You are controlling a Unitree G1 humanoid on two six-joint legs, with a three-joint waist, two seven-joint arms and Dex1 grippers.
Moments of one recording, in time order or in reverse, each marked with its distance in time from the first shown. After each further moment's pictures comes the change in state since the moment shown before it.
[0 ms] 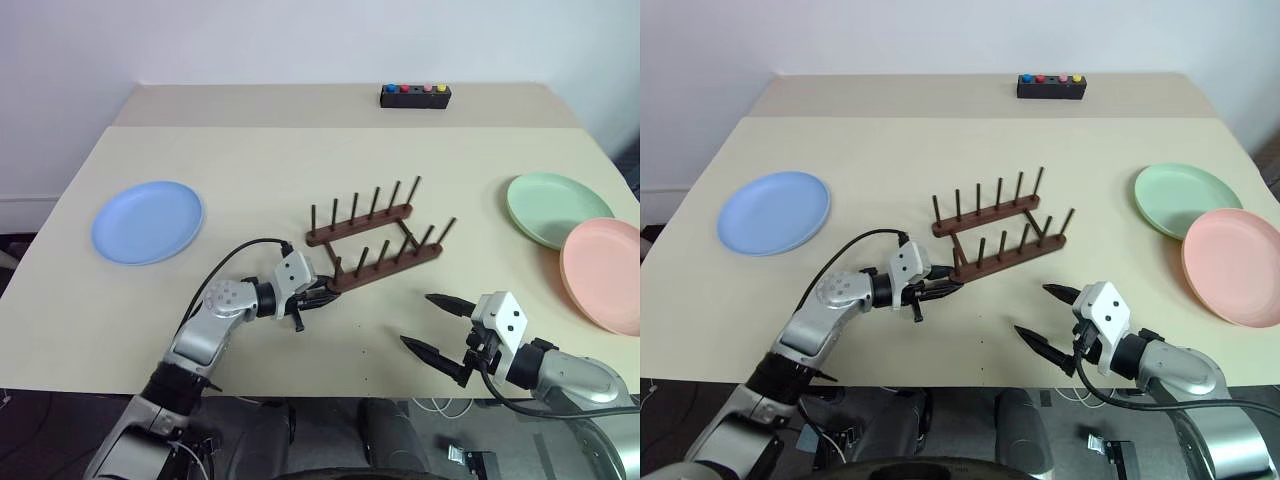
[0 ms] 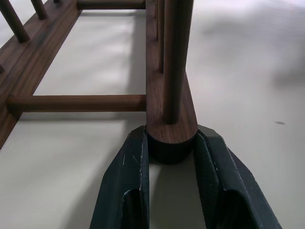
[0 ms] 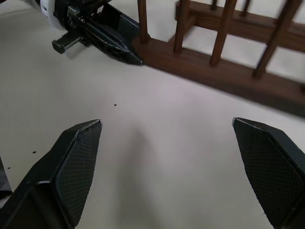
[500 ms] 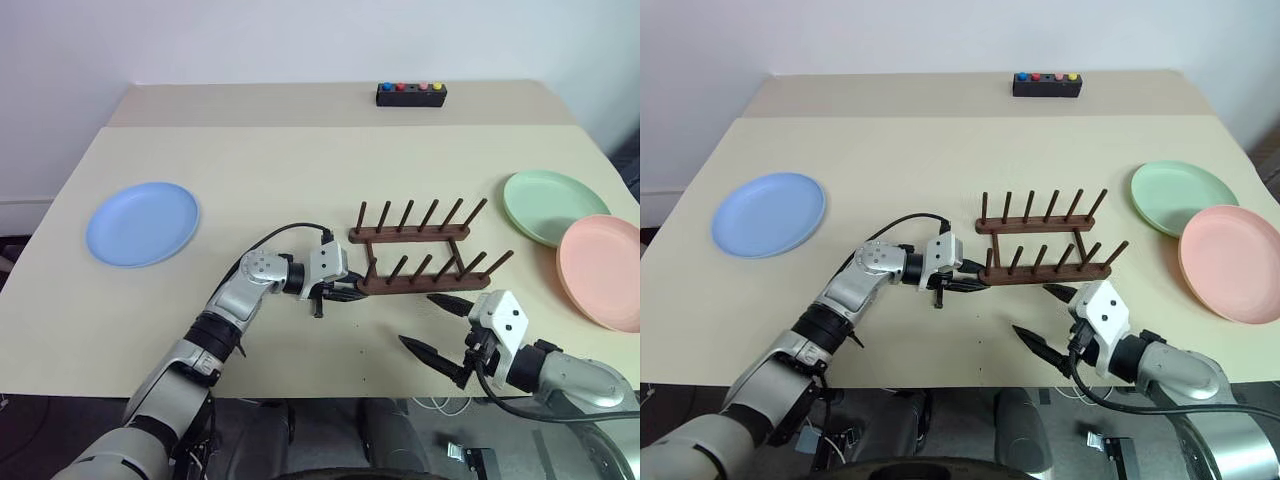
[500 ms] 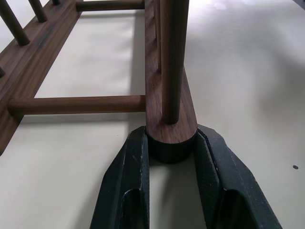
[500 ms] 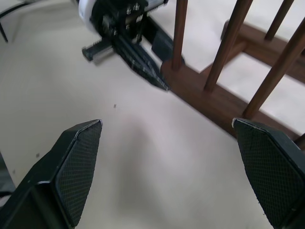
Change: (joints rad) left arm -0.239 -0.123 -0.047 0.386 0.042 -0.215 -0.146; right arm 0.017 -0.004 -0.033 -0.153 0.030 0.135 -0.089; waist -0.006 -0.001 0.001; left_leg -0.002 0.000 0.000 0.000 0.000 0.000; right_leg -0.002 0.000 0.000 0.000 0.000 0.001
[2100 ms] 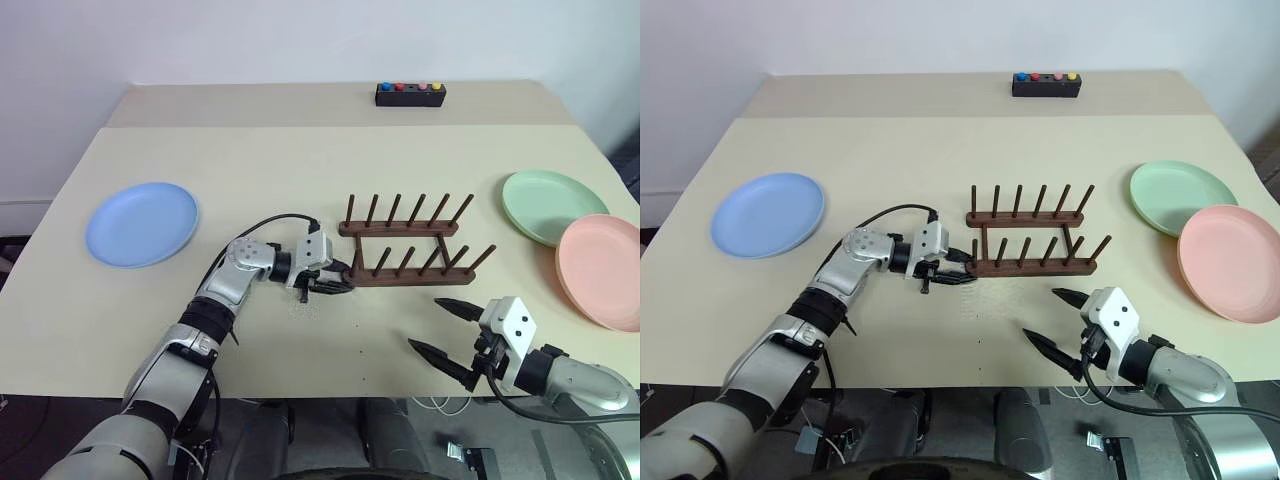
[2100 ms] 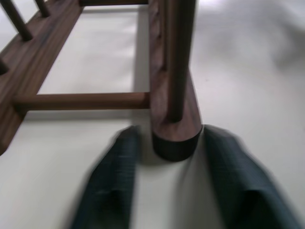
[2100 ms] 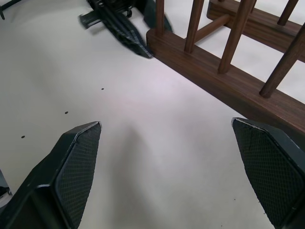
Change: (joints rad) left arm -0.085 0.021 0.073 0.162 0.017 -0.072 -0.097; right arm 0.027 0.014 -0.003 0.165 -0.052 -0.168 0.101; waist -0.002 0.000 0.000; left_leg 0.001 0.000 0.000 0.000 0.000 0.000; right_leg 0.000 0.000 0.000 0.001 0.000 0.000
